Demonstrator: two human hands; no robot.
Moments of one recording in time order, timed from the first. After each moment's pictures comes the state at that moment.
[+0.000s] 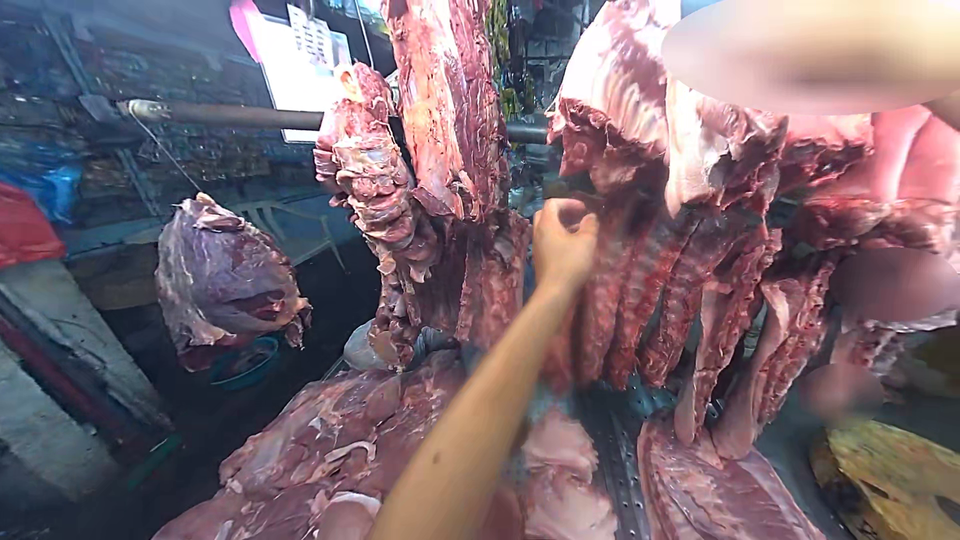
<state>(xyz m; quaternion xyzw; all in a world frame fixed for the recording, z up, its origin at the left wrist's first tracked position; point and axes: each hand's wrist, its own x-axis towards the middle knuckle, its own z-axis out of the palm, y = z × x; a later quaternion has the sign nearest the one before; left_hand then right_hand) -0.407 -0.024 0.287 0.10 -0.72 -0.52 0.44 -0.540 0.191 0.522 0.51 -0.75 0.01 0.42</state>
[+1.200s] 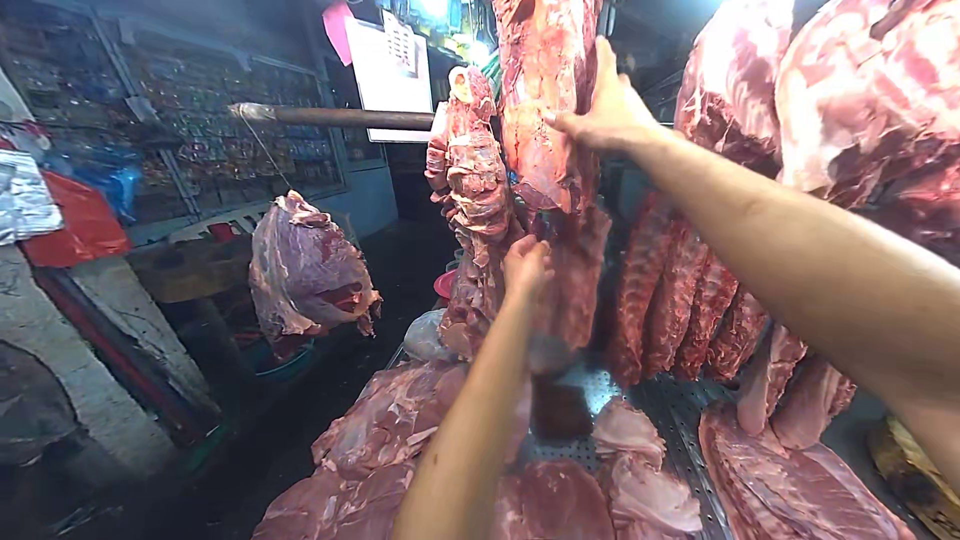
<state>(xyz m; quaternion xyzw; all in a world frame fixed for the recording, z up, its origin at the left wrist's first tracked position) -0.319 -0.192 0.229 0.17 -0.58 -0.70 0.38 -0.404 -0.098 0.439 0.41 -0.80 0.36 0.25</state>
